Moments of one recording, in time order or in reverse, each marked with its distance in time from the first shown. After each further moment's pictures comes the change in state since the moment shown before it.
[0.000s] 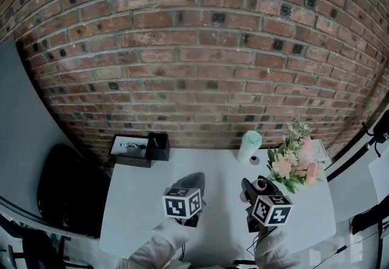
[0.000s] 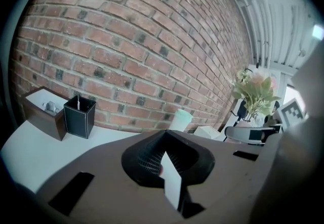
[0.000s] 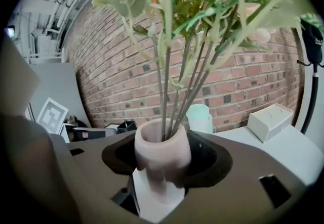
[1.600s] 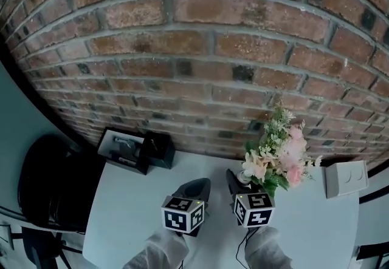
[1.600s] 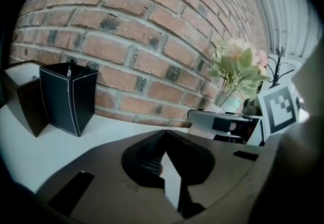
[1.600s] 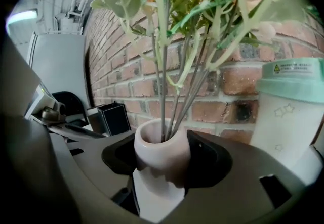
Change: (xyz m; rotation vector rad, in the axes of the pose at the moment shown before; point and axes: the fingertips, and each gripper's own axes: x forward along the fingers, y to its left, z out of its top) left arm 0.125 0.108 -0.045 -0.033 0.061 0.128; right arm 0.247 0.025 -0.045 -0.225 0.019 0.213
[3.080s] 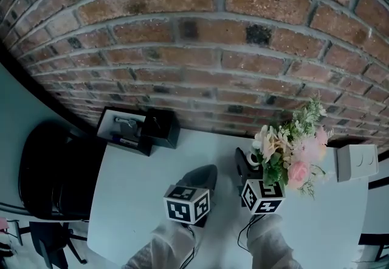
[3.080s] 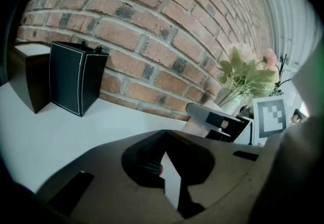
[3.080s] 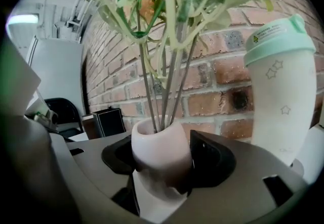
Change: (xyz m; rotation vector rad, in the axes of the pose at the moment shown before) left arm 0.000 0.008 -0.027 -0.080 0.020 -0.013; right arm 0.008 -0.006 -0.012 0.068 -0.132 -0.035
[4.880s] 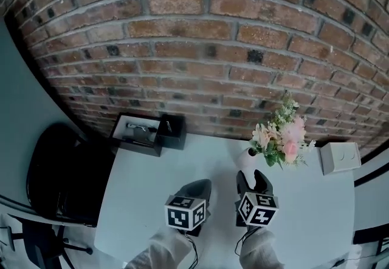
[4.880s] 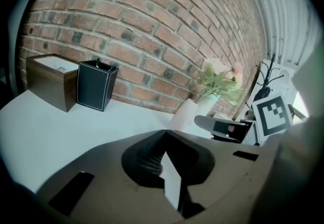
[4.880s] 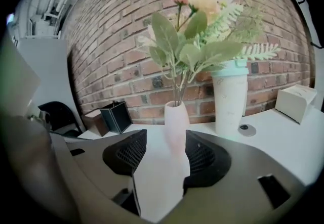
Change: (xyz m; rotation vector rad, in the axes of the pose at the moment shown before) left arm -0.086 -0.011 -0.023 0.044 0.019 -0.033; right arm -0.096 0.033 -0.027 0.106 0.151 -0.197
